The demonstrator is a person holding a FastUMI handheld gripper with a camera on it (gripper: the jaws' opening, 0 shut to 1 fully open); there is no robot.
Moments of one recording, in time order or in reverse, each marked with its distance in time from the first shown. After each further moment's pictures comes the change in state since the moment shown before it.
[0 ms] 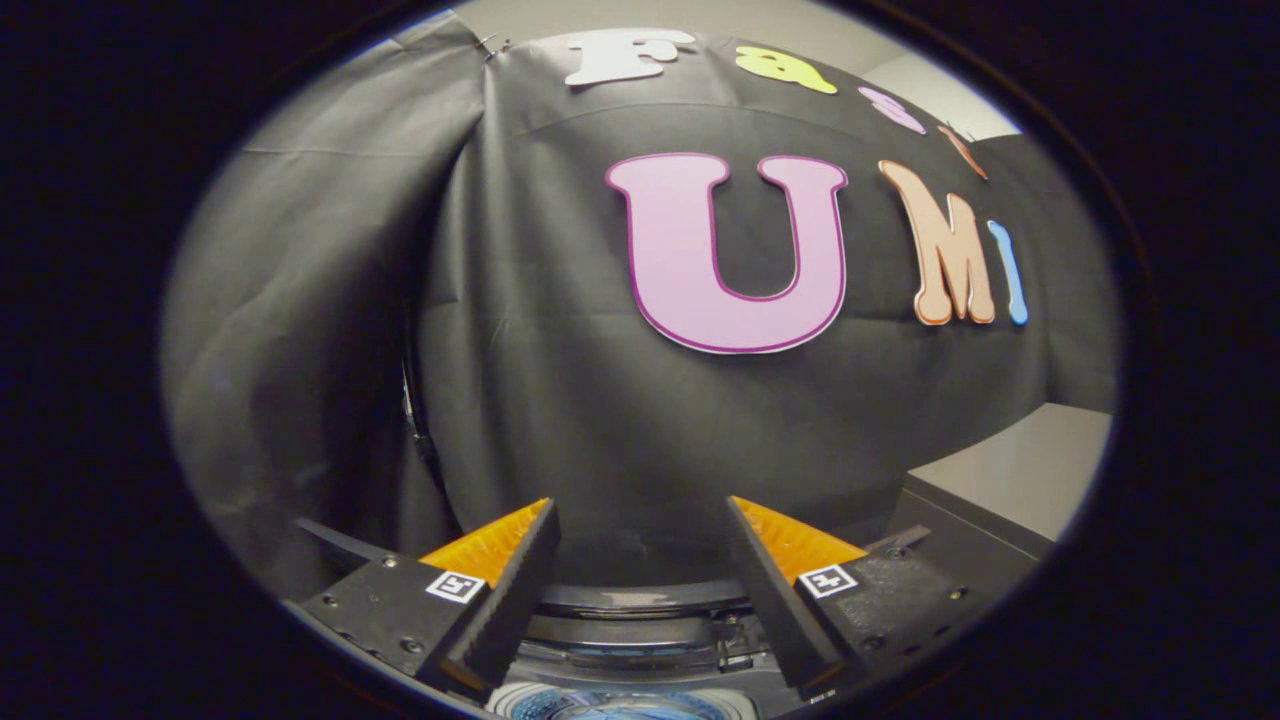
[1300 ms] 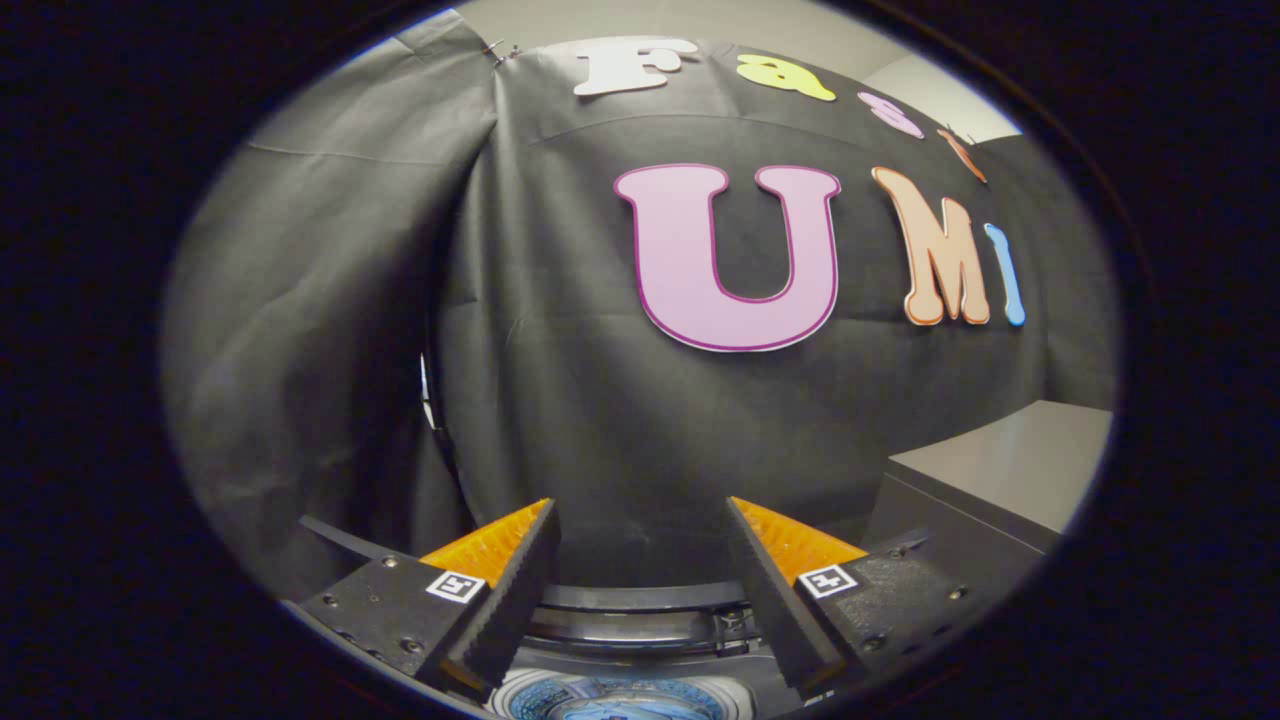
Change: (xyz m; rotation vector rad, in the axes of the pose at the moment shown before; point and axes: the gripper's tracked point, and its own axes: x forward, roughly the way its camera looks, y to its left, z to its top) arm -0.005 0.001 0.003 -0.001 -0.051 0.018
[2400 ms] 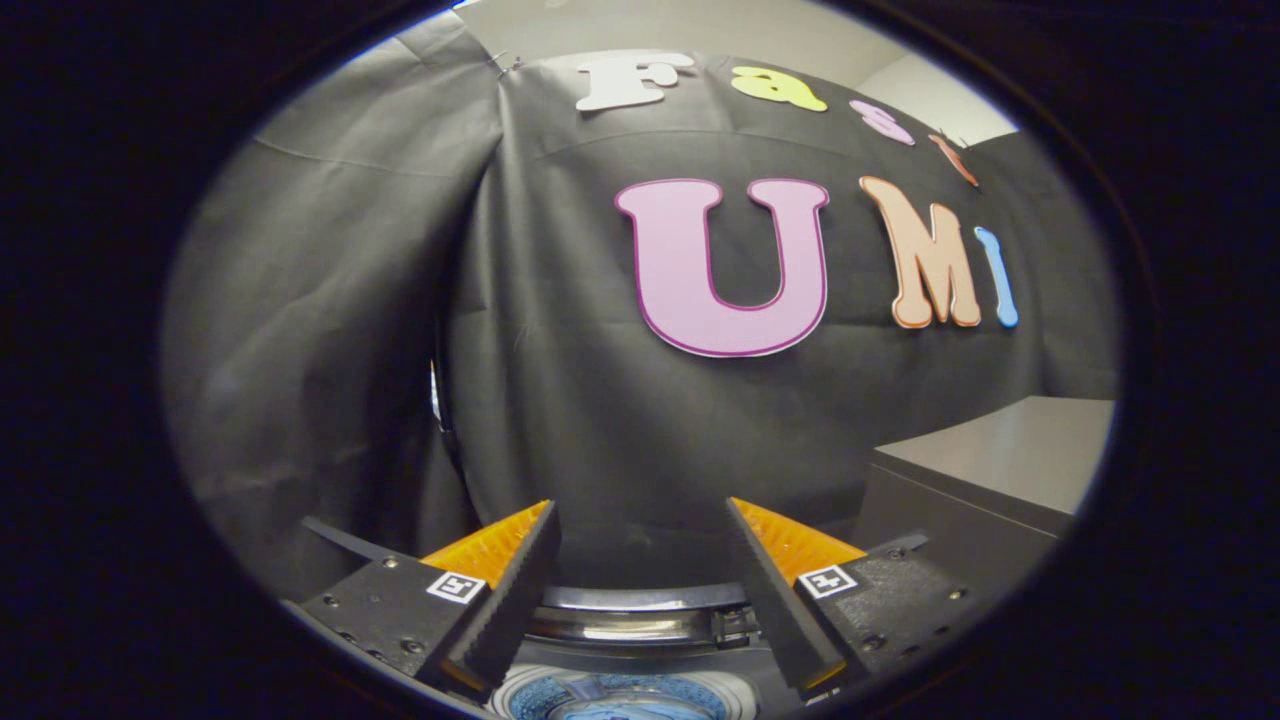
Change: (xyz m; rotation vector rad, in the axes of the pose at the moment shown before) arm -0.007 -0.001 -0.004 0.007 -0.051 -0.004
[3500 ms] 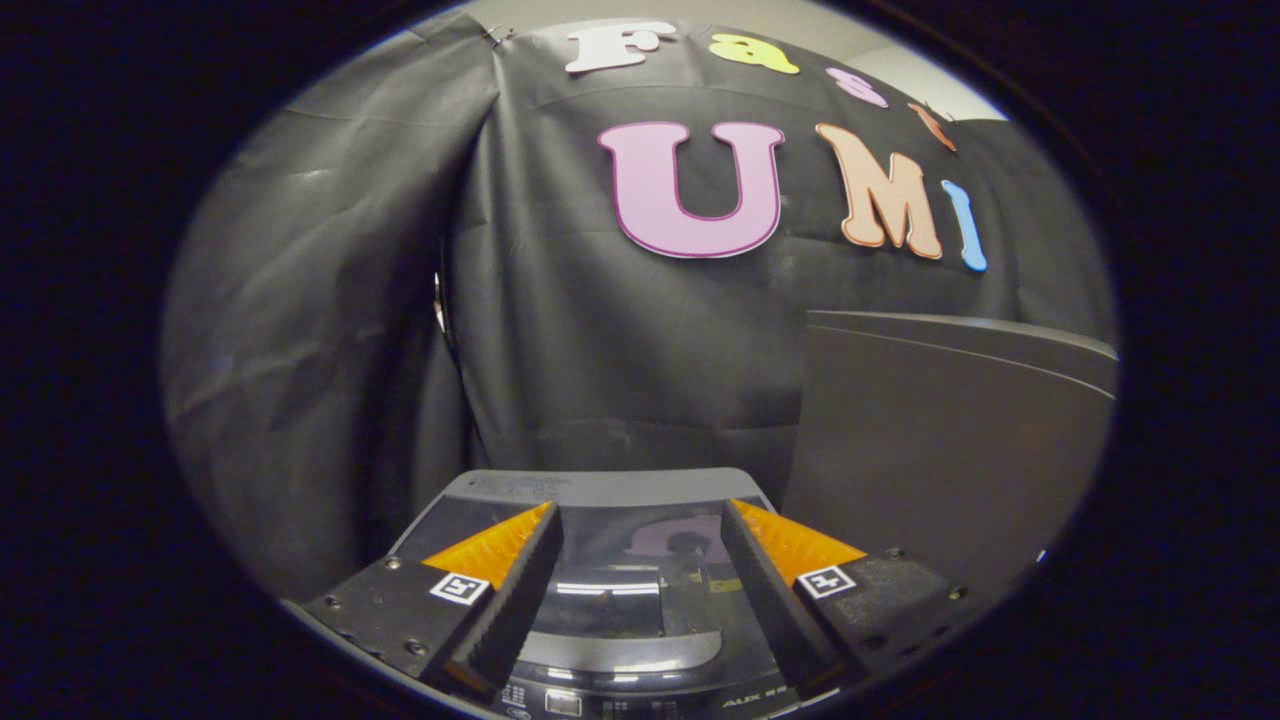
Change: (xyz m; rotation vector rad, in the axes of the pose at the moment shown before) arm -0.066 -0.019 -0.079 0.002 0.172 -0.032
